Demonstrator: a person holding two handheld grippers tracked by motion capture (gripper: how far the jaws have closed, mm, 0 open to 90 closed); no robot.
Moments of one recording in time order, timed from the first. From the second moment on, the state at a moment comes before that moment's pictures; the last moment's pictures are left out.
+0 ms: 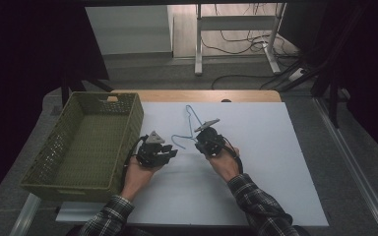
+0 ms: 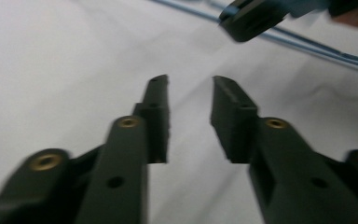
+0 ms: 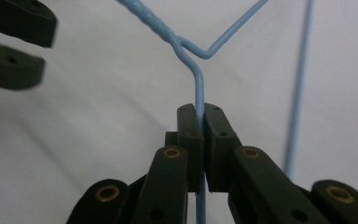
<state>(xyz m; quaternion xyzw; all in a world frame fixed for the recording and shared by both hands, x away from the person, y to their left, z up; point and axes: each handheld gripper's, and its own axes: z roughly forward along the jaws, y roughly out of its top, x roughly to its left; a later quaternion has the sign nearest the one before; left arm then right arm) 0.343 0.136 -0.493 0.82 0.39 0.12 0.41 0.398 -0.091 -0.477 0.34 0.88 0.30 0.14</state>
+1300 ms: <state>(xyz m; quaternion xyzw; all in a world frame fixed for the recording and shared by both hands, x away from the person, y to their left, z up) 0.338 0.092 -0.408 0.81 0.32 0.15 0.47 0.346 -0.108 -0.404 0.28 0.88 0.35 0.14</state>
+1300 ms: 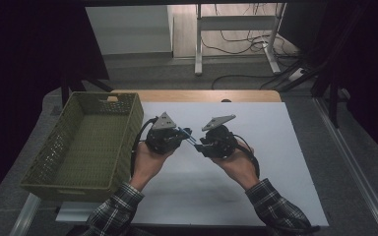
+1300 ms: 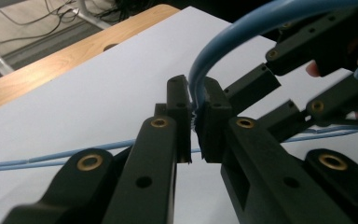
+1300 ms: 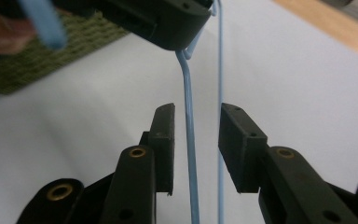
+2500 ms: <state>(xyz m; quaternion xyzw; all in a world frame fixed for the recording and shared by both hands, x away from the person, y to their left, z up) 0.334 0.096 -0.399 0.93 0.13 0.05 0.33 0.317 -0.145 -0.390 0.17 0.91 0.37 0.01</state>
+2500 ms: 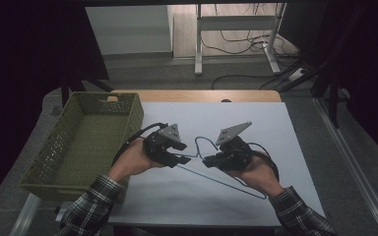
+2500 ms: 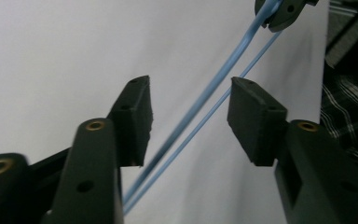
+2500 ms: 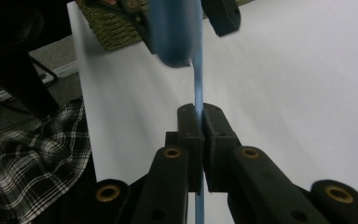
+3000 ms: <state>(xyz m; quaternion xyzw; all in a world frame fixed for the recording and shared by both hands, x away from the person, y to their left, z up) 0.319 0.081 -0.404 0.95 0.05 0.02 0.29 0.317 -0.146 -0.393 0.13 0.93 0.34 0.01</state>
